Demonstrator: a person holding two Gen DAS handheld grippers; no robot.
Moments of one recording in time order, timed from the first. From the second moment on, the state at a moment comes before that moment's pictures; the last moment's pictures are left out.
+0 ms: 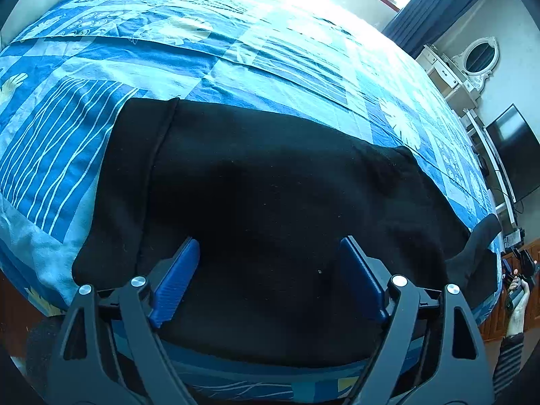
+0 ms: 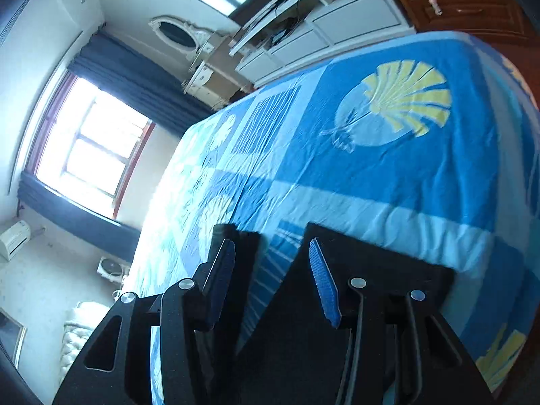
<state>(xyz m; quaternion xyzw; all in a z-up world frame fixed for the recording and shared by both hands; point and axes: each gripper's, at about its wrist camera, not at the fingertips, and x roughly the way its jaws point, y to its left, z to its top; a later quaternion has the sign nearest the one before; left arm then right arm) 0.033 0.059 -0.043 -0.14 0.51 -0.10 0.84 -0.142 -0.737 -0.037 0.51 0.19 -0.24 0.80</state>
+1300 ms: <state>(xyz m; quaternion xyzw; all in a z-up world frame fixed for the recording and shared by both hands) 0.029 0.054 -0.046 -0.13 0.51 -0.10 0.85 -0.236 -0.739 -0.069 0.52 0.20 -0.29 0.78</state>
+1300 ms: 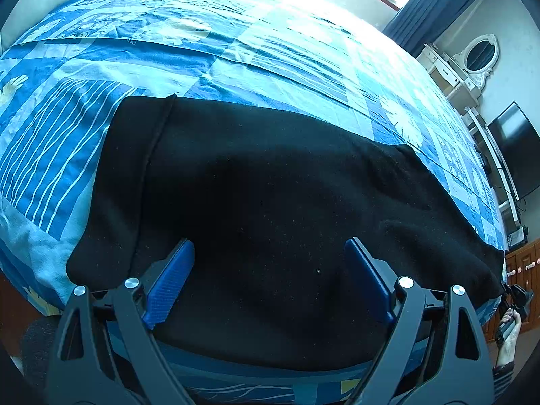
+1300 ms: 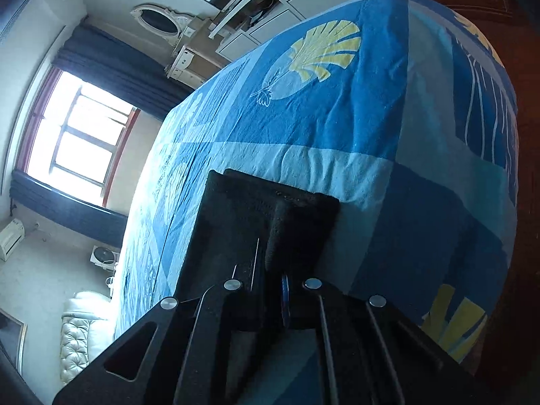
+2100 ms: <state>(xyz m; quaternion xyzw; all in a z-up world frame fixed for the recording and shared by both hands) 0.030 0.051 -0.047 -0.12 0.51 -0.10 0.85 -0.213 -0.595 -0.079 0.62 0.26 -0.10 0.73</state>
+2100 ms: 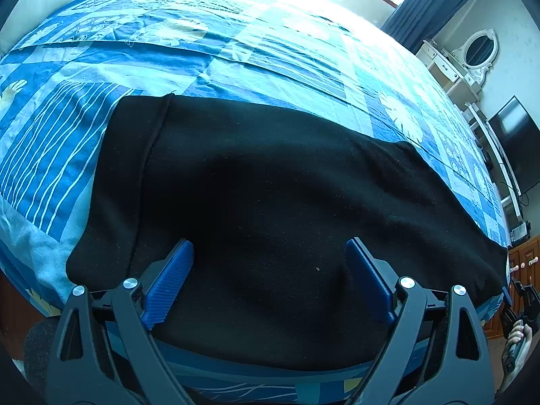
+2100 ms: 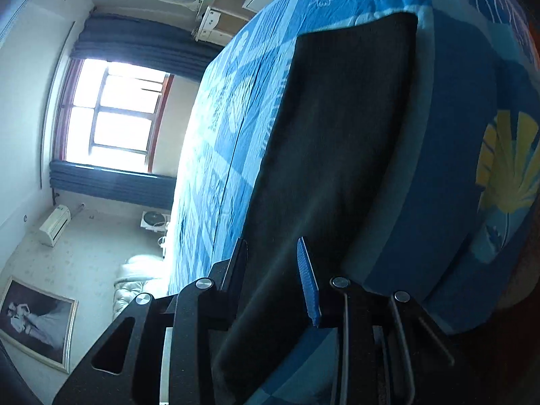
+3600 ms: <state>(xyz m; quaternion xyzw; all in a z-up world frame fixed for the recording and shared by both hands) 0.023 0.040 -0.051 -0.09 0.50 -0.10 0.85 -0.140 -0.484 -0.064 0.45 0.43 0.09 0.78</state>
